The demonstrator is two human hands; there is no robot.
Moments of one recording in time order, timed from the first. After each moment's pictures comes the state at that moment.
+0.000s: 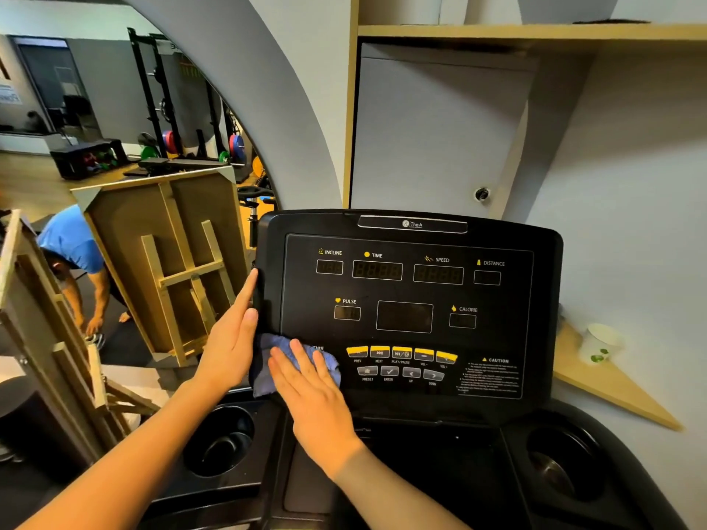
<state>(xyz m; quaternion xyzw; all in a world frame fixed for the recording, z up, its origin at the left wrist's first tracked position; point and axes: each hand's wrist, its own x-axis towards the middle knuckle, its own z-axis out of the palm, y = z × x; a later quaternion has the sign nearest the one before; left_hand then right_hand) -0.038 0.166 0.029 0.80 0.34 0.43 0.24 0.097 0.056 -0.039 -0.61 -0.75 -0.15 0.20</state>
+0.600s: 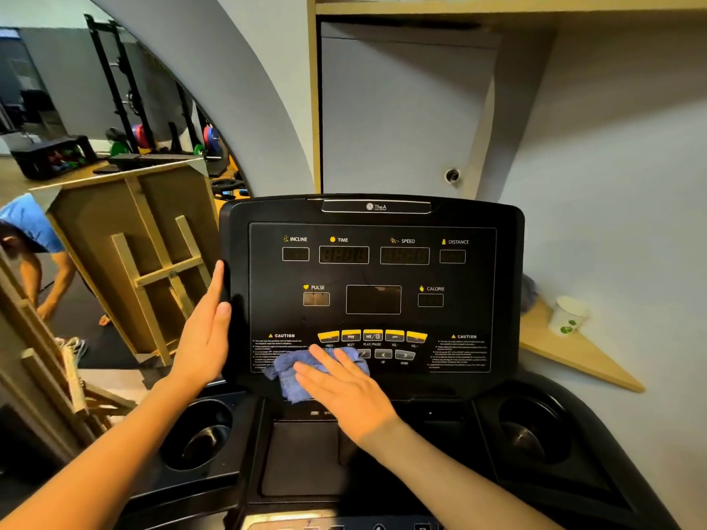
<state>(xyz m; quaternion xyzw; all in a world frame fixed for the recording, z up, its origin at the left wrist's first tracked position) -0.027 0.159 0.024 0.80 0.34 0.44 0.23 0.184 0.012 -0.045 -0.54 -0.80 -0.17 0.17</state>
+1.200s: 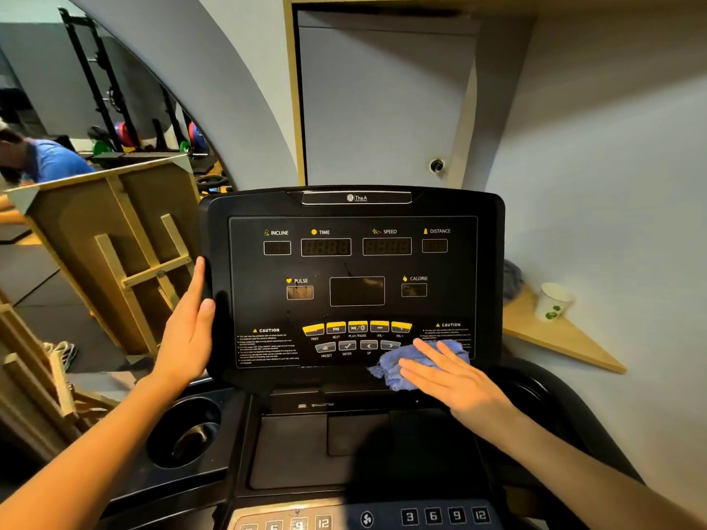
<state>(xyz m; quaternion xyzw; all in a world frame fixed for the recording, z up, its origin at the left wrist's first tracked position) -0.026 0.155 0.028 0.80 0.35 0.43 0.24 0.350 -0.088 -0.052 -0.54 -0.80 -0.22 0.11</state>
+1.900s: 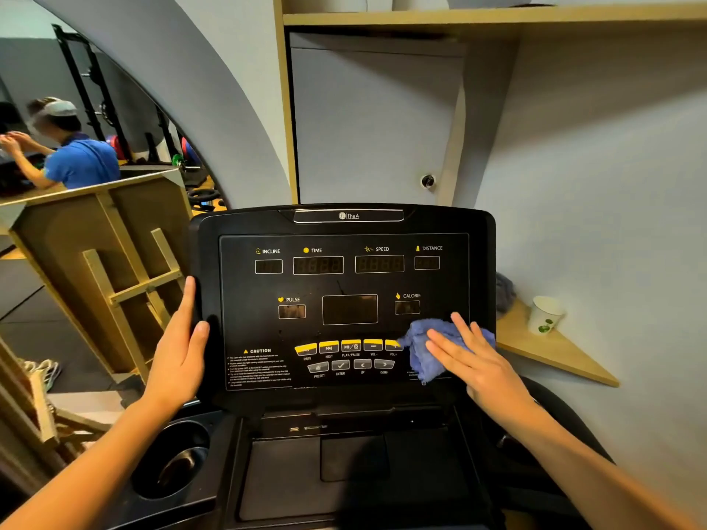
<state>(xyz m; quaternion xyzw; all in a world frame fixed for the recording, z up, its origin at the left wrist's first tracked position) -0.022 0.159 0.025 0.78 0.36 0.44 0.26 0.394 -0.080 -0.026 -0.59 -0.73 -0.29 0.17</state>
